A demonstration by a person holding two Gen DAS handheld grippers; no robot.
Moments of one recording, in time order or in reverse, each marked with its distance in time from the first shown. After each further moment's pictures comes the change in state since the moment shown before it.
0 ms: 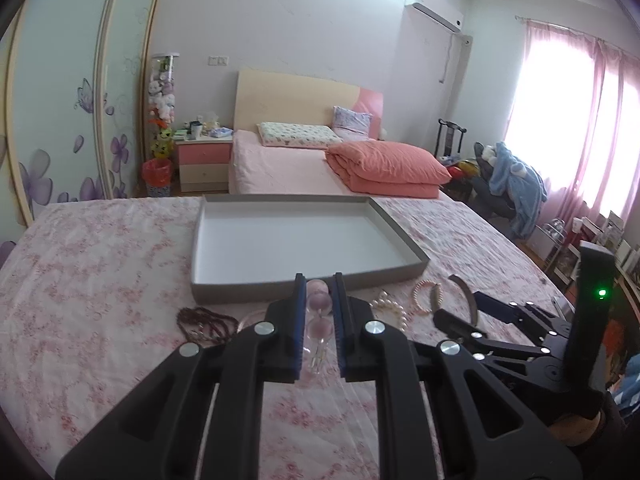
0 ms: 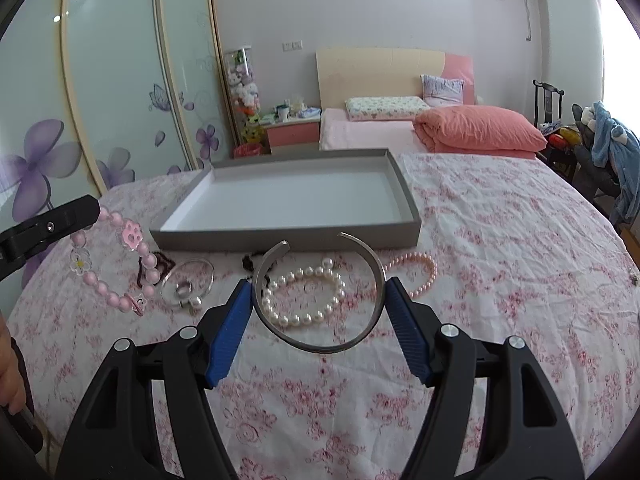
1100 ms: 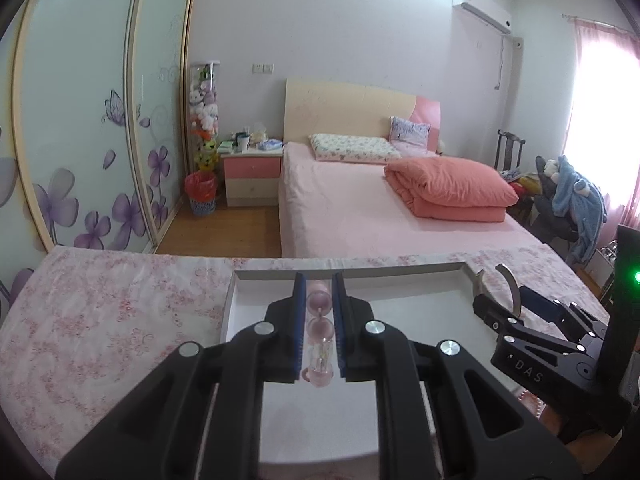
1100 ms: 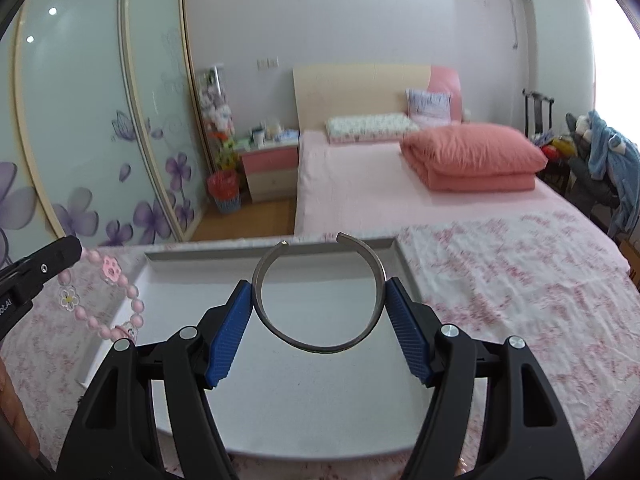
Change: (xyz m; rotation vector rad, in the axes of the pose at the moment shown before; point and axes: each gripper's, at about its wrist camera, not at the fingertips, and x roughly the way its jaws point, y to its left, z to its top) left arm 0.149 0.040 0.097 -0.025 -0.013 0.200; right arm 0.151 -0.008 0.111 0.037 -0.007 -0.071
